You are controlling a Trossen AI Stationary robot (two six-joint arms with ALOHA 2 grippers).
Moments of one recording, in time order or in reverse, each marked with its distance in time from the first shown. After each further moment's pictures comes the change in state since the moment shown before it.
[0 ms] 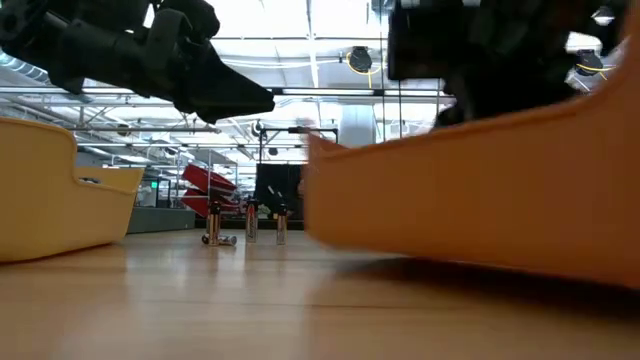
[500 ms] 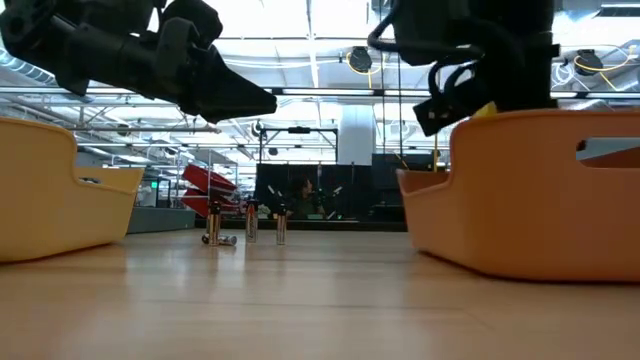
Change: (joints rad) left arm 0.033 0.000 0.000 0.004 0.000 0.032; right arm -0.096 0.089 0.150 -0.764 0.151 0.157
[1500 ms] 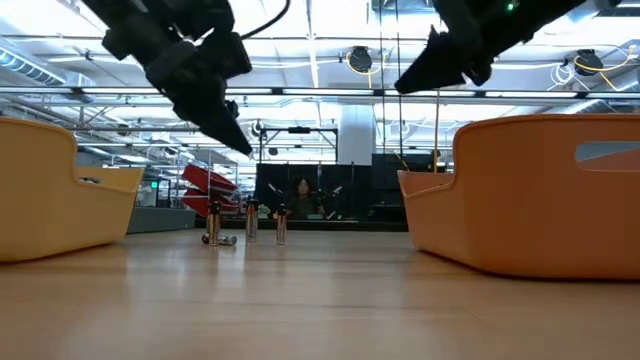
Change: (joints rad) left arm 0.256 -0.096 0.310 -0.980 0.367 -0.010; right arm -0.062 -0.639 -0.568 1.184 0.509 -0.524
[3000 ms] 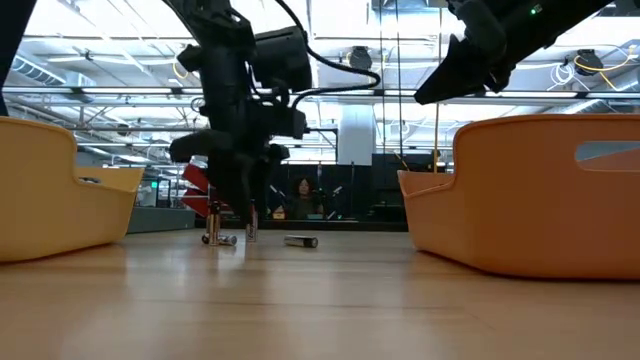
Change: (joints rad) left arm -0.027 0.516 0.406 -0.402 -0.109 0.348; right arm 0.032 -0.073 -0.054 -0.080 -0.002 0.085
